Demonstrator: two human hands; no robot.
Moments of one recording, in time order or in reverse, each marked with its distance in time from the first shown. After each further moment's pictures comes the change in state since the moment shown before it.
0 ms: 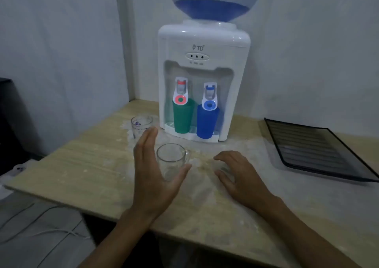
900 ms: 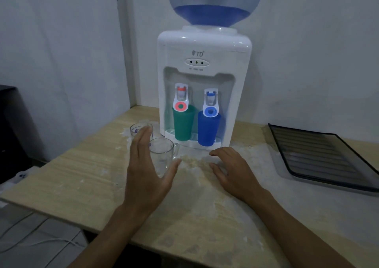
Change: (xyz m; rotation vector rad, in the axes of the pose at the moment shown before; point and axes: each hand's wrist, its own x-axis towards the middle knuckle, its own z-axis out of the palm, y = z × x) left_hand 0.028 -0.021 0.006 0.104 0.048 -0.005; right_hand 0.043 0.017 0.019 -0.010 0.018 0.071
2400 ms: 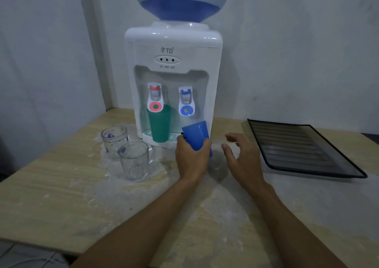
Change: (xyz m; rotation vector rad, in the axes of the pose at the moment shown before) left_hand 0.021 0.063 0.180 -0.425 -0.135 -0.613; right_hand -0.007 0.049 -0.036 0.068 0.473 0.189
